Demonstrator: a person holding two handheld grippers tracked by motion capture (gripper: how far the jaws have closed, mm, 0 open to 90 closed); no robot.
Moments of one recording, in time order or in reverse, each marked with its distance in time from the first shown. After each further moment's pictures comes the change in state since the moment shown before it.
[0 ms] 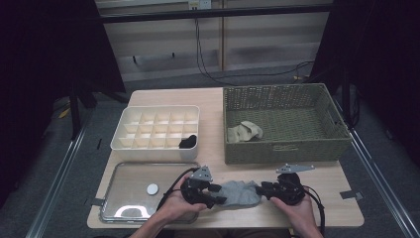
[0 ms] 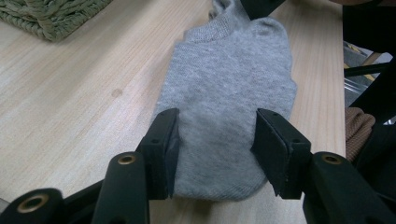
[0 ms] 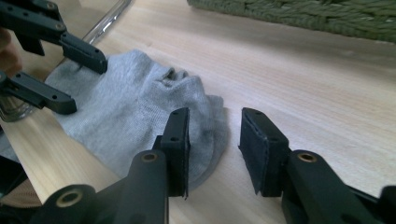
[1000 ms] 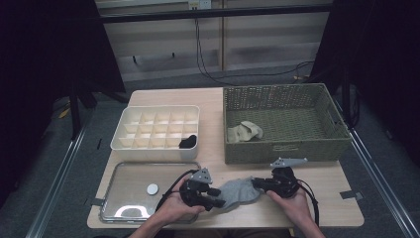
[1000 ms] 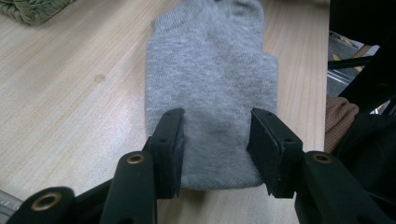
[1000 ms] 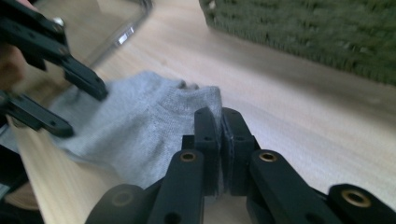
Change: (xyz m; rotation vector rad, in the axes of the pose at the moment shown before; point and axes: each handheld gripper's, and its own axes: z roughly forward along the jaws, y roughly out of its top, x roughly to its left) left arm -0.006 0.000 -0.006 0.046 -0.021 -0.014; right arm 0.000 0.019 0.011 -0.007 0.056 -0.068
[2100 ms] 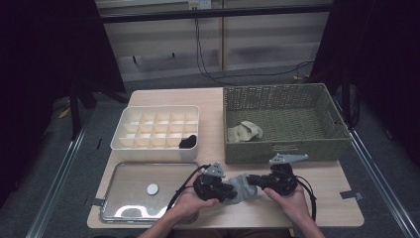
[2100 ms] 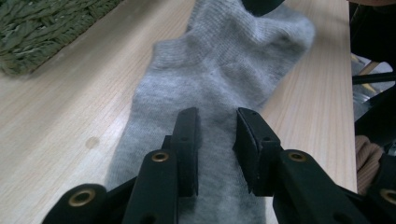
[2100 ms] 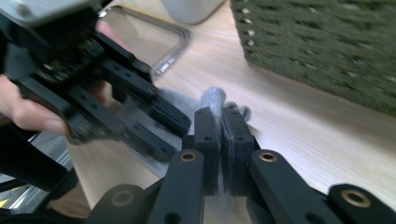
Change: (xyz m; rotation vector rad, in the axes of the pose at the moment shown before) left arm 0.004 0.023 0.033 -0.054 0.013 -0.028; right arm 0.017 0.018 -0.010 -0.048 0.090 0.001
